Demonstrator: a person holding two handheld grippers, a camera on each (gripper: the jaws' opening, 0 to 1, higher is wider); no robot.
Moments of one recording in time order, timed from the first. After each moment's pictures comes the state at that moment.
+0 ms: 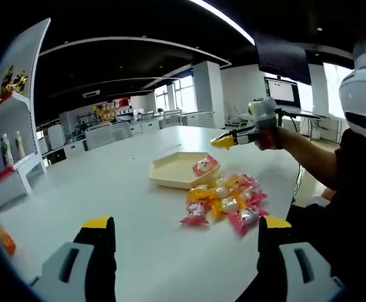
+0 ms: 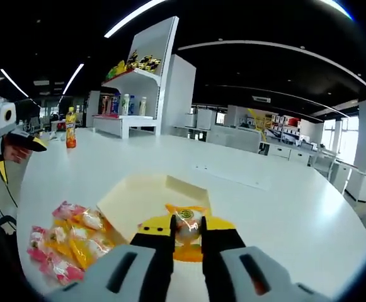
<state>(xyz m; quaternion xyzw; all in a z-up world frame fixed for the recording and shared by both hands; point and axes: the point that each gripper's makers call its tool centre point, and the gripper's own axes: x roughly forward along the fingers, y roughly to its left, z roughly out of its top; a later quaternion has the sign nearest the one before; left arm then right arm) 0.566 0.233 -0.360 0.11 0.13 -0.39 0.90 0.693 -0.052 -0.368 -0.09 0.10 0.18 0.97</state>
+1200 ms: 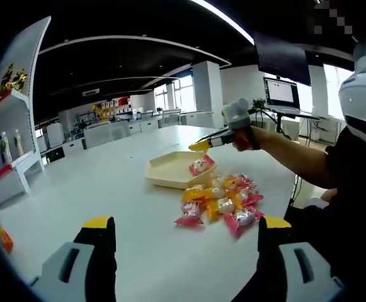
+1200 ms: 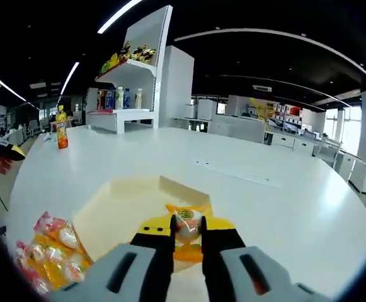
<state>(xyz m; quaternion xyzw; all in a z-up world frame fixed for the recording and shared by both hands) 0.562 0.226 -0.362 0.11 0.14 -0.39 0.90 0.749 -0.034 -0.388 -0.08 0.14 0.18 0.97</state>
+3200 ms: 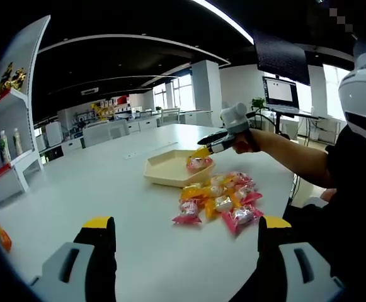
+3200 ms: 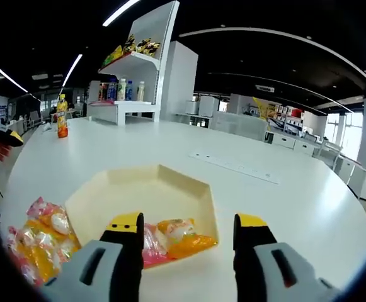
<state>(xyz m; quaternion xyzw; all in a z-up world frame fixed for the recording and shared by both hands) 0.560 0.225 -0.366 0.11 0.14 -0.40 0.90 0.752 -0.039 -0.403 -0.09 0.14 0.19 0.97</state>
